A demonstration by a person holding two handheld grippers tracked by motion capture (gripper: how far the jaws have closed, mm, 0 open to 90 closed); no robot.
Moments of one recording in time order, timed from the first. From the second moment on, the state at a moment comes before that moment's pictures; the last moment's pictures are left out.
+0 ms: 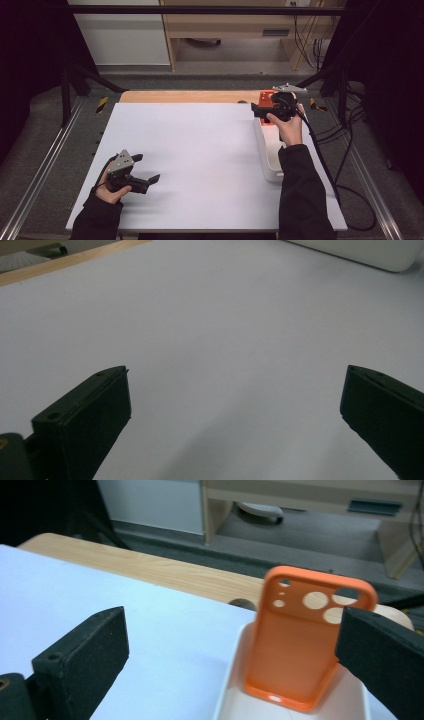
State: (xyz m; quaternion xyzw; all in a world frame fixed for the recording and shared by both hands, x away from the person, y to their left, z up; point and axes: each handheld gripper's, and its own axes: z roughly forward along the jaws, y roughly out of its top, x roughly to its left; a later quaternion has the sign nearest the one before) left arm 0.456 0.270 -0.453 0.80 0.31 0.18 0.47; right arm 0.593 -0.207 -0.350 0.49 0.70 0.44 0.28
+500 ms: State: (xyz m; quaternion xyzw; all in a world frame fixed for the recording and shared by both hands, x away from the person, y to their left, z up) left arm 0.454 0.269 -0.451 0.80 0.30 0.18 0.48; right arm 0.529 -0.202 -0.347 0.41 0.72 0.49 0.26
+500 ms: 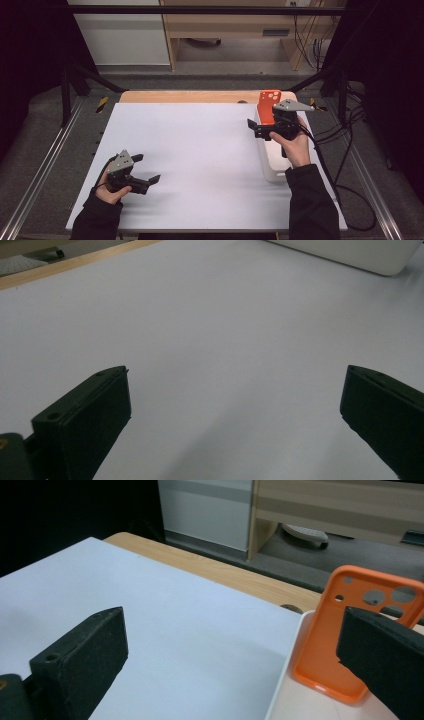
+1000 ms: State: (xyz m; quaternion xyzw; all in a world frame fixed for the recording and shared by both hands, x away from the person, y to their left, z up) left arm 0.452 0.269 -0.449 0.80 0.30 0.18 0.48; right arm 0.474 -0.221 -0.377 0.33 0.76 0.52 0.23
